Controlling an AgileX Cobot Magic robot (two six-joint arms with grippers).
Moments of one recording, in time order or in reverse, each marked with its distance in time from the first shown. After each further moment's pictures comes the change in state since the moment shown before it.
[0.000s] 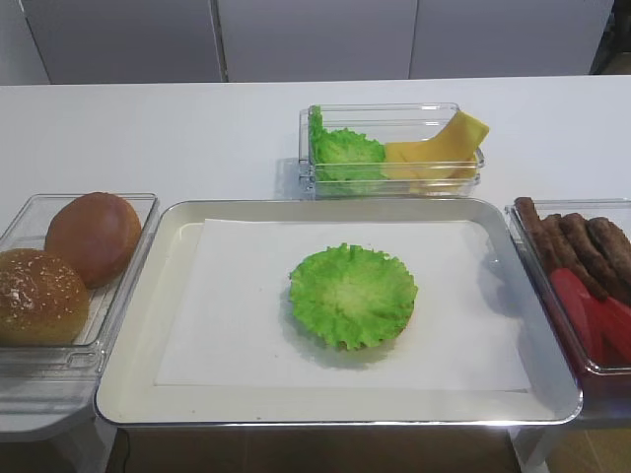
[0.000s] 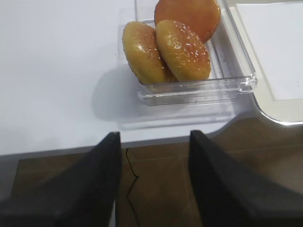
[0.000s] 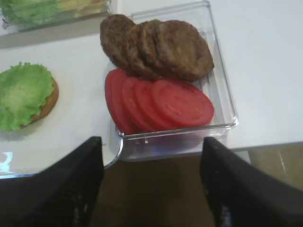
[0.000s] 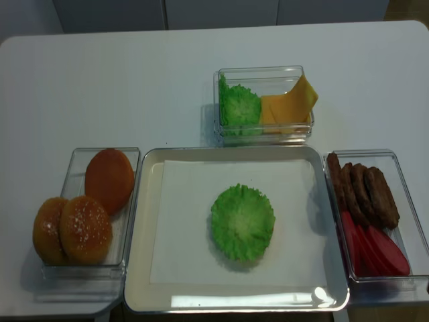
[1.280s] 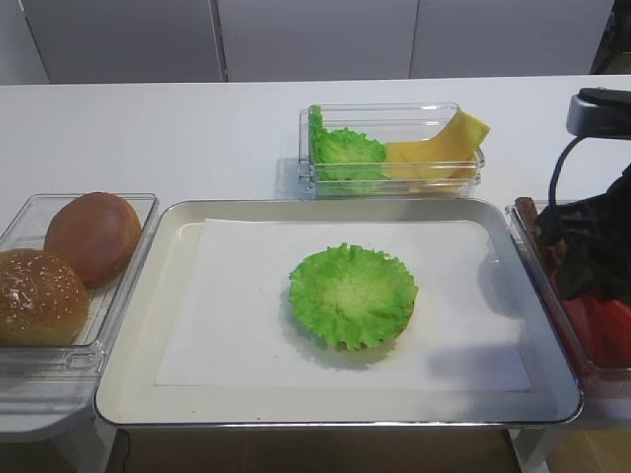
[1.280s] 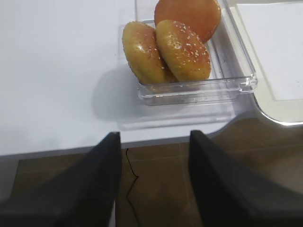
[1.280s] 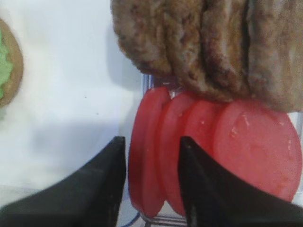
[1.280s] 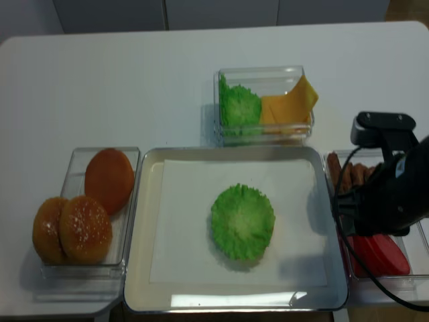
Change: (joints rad) left arm 0.000 0.000 0.000 0.000 0.000 0.000; right arm 0.221 0.945 -0.257 -0.022 -0.135 0.012
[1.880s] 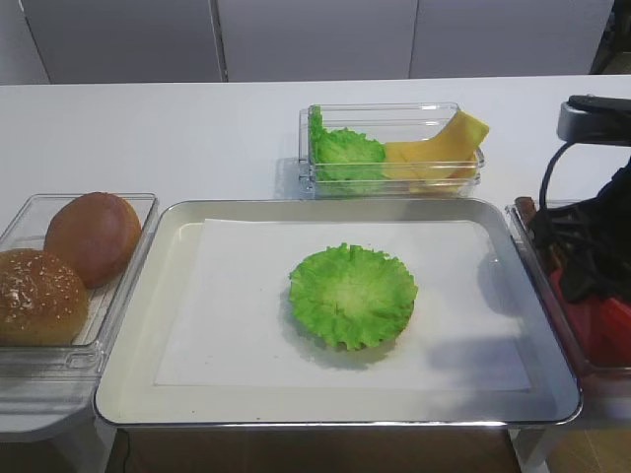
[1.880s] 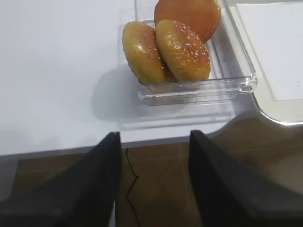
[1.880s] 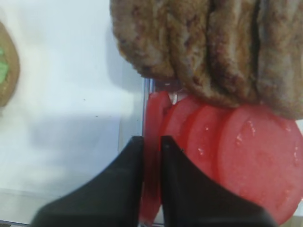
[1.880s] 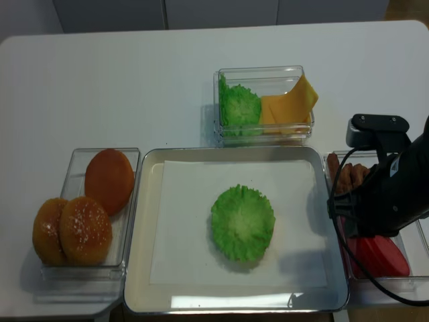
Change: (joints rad) left arm 0.000 0.000 0.000 0.000 0.000 0.000; right arm 0.000 0.031 -0.005 0.016 -0.006 -0.015
